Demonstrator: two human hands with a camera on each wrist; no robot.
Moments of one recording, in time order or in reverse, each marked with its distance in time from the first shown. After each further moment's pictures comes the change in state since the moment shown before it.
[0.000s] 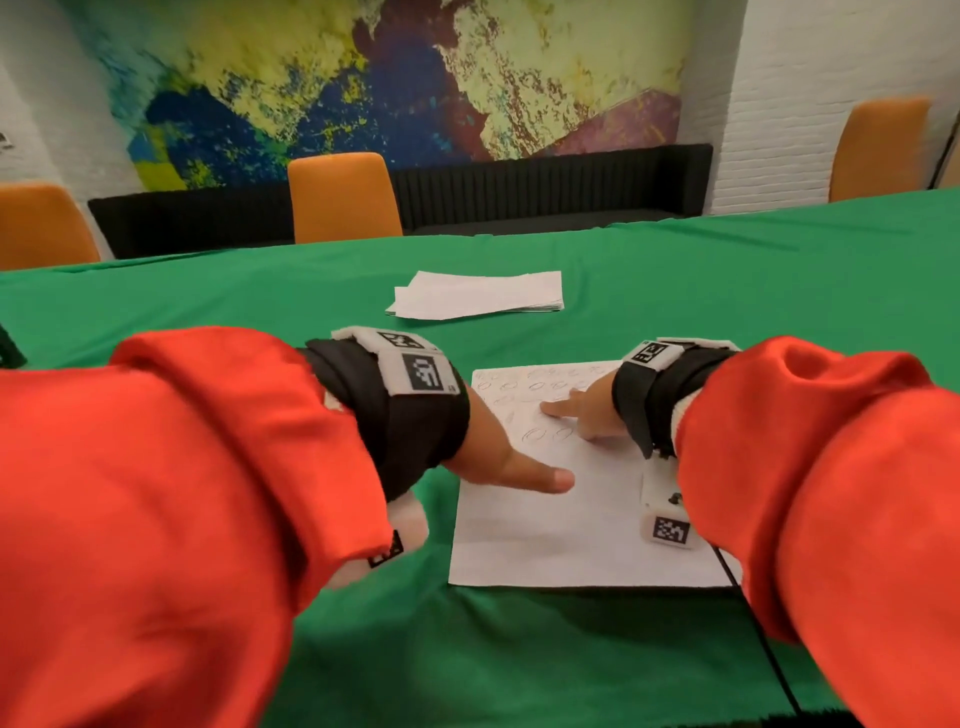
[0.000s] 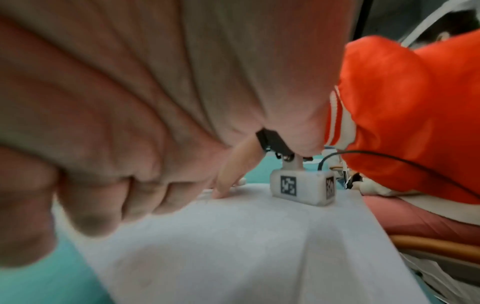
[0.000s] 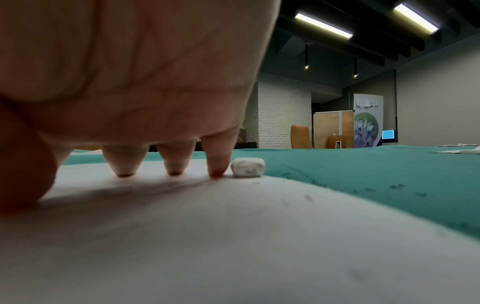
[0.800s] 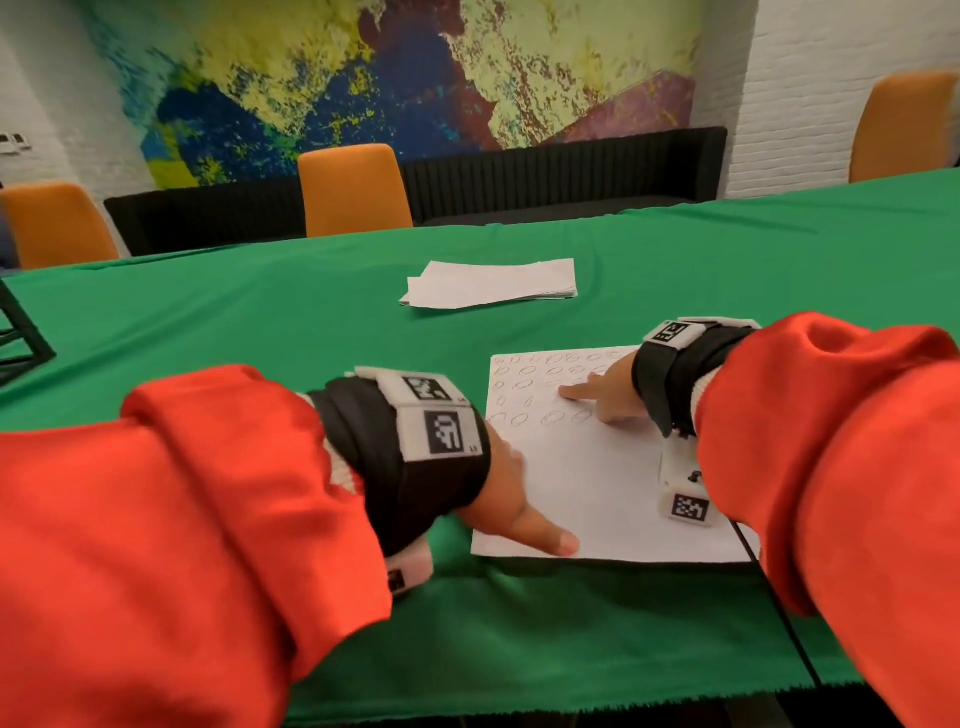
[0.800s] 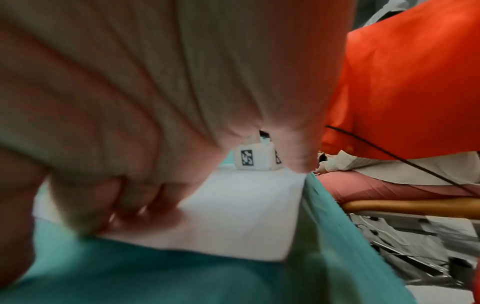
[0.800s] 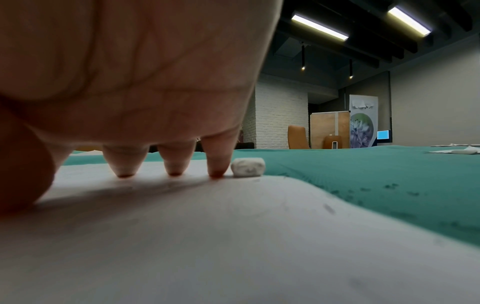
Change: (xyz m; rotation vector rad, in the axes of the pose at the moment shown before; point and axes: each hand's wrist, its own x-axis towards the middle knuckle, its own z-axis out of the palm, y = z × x) left_hand -0.012 0.010 0.029 0.055 -0.059 0.032; right_hand -0.002 -0.001 -0.001 -0.086 -0.003 0.003
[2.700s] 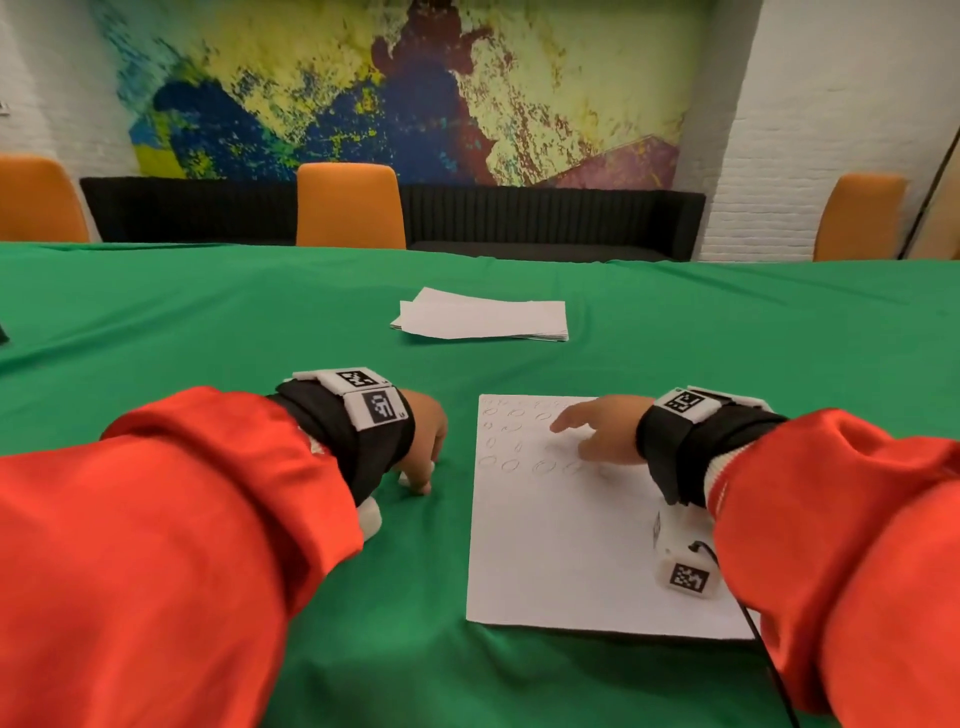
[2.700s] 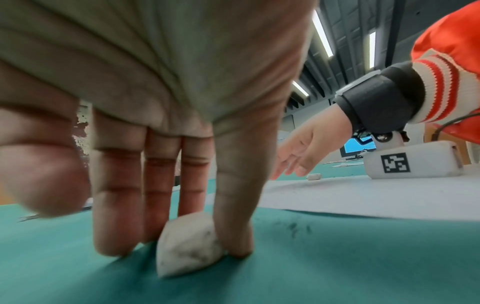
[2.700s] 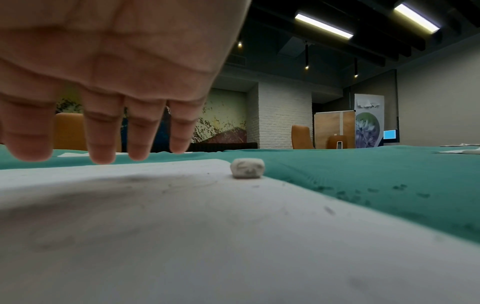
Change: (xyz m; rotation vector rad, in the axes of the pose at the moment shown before) left_hand 0.061 -0.089 -0.004 -0.190 0.252 -0.077; right_hand -0.004 0.009 0.000 0.458 0.290 -0.026
